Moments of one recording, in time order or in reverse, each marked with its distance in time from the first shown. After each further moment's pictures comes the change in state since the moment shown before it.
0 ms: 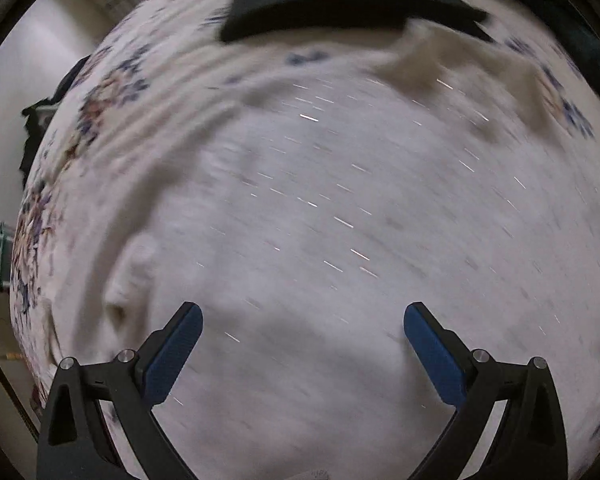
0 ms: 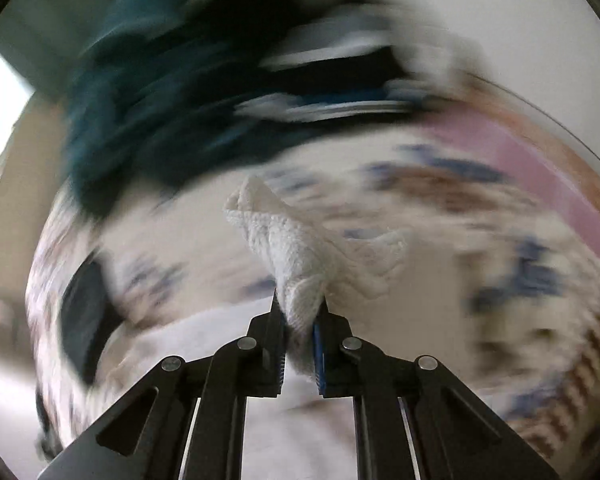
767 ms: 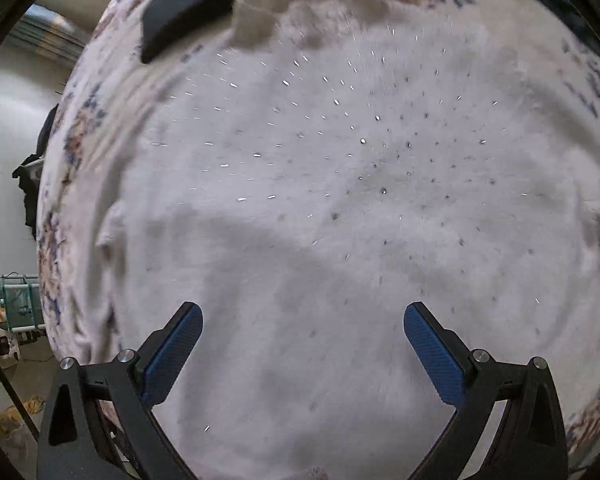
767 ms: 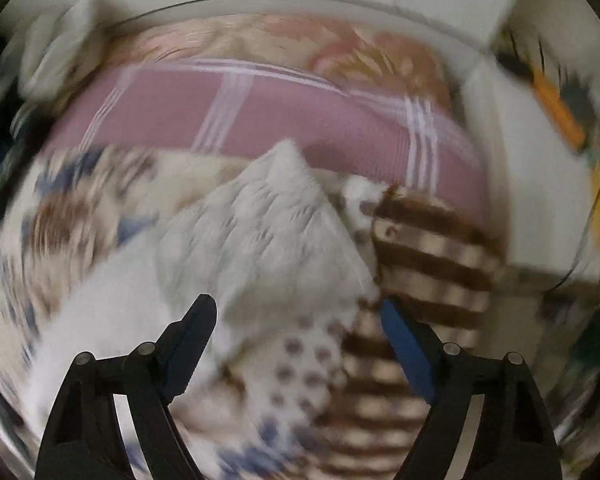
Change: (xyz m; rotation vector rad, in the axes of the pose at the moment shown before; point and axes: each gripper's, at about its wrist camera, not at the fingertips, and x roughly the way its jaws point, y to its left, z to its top) left arm -0.049 -0.112 -0.088 0.307 0.133 0.057; right arm -0.039 -0.421 -0.019 0.642 0.151 -0.457
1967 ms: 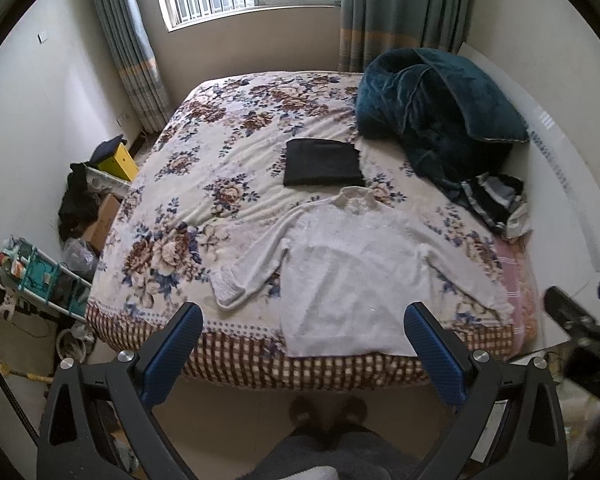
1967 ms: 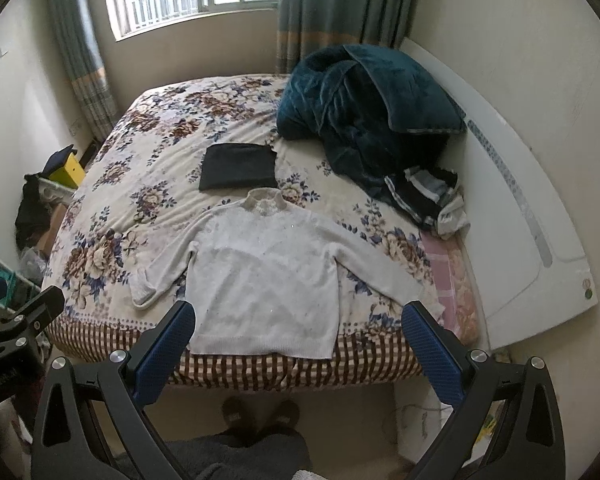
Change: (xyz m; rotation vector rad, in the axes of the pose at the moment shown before) left arm -0.479 0.272 -0.278 -0.176 -0.467 -0.198; right arm -0.690 -0.008 -0.494 -1.365 -0.377 0.336
